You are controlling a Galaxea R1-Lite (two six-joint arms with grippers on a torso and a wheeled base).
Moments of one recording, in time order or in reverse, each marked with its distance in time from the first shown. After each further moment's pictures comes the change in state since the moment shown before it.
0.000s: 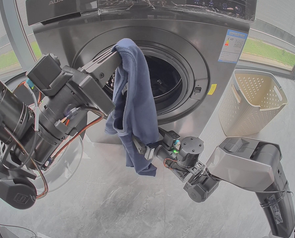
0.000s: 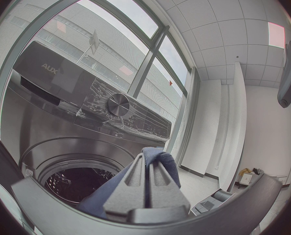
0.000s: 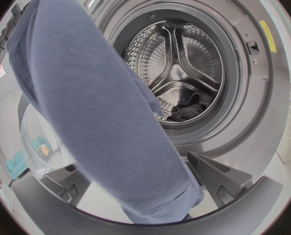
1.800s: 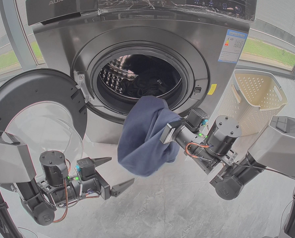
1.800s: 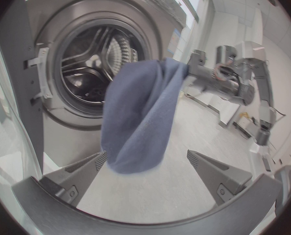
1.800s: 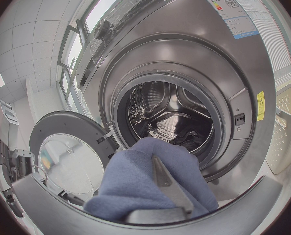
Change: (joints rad) left arm 0.248 0.425 0.445 -0.098 -0.213 0.213; right arm 0.019 -0.369 0.276 -0.010 -0.048 0.036
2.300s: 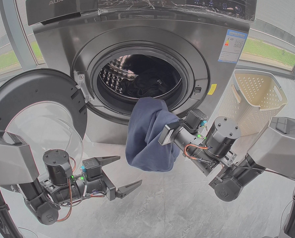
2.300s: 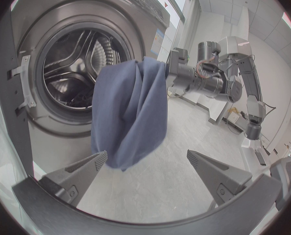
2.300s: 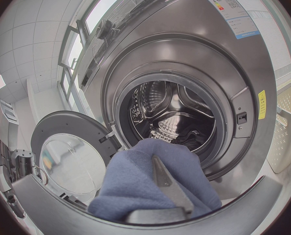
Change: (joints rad) left arm -0.035 0.004 -0.027 0.001 -0.070 0.044; right arm 0.013 -0.001 0.002 0.000 -0.001 0.001
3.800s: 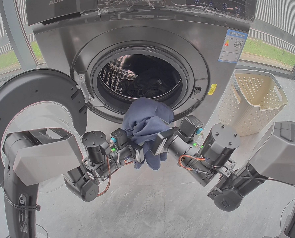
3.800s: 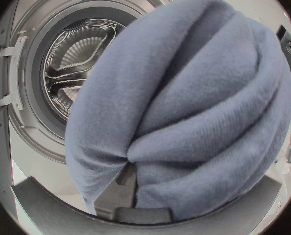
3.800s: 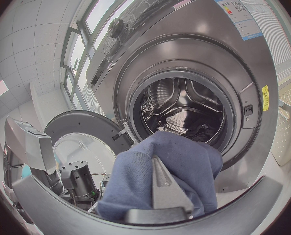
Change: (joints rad) left arm -0.021 0.329 -0.582 0.000 0.226 -0.147; right arm 0.085 -0.032 0.049 0.000 -0.038 0.021
